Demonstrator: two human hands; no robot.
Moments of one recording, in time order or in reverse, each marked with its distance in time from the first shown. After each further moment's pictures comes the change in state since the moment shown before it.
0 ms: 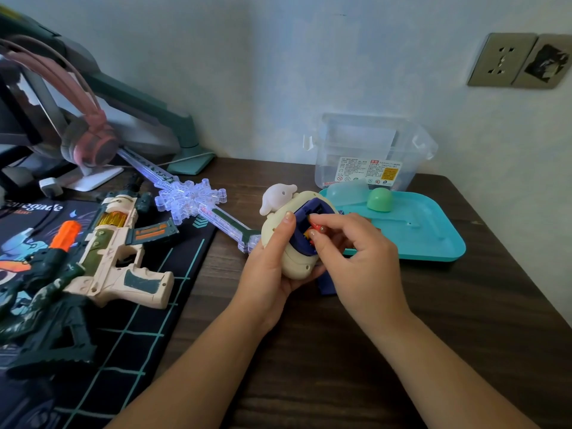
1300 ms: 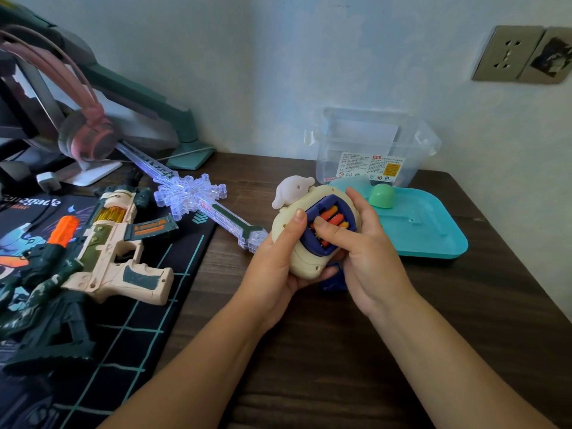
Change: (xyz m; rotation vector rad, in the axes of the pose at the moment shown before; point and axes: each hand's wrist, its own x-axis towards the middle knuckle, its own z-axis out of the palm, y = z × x) left_hand -0.004 0.003 0.005 0.042 -0.090 0.001; right_hand 0.017 0.003 0.005 0.943 -0.062 0.727
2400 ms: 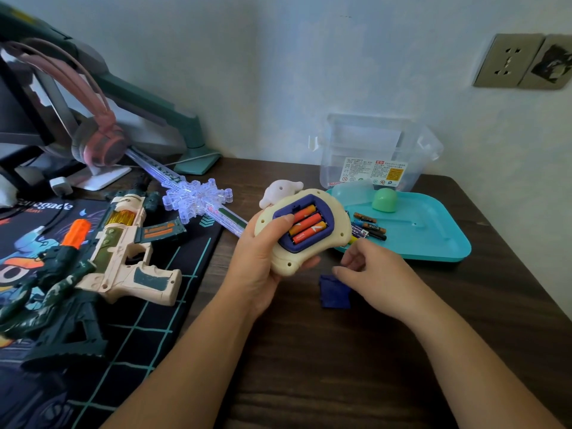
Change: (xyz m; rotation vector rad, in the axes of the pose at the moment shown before) left_hand 0.007 0.014 -0.020 -0.044 0.108 0.083; right_hand -0.004 -0.011 -0.035 -1.311 -0.151 0.072
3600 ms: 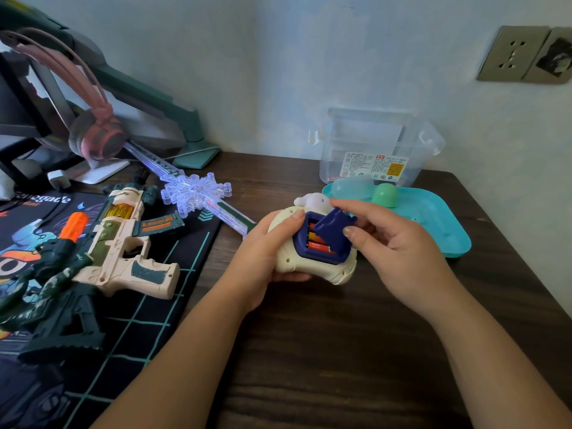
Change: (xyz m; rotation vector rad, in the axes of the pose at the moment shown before) left_hand -0.005 0.005 -0.001 0.370 -0.060 -0.101; right_hand -0.023 -0.016 -0.023 0.342 0.155 -0.397
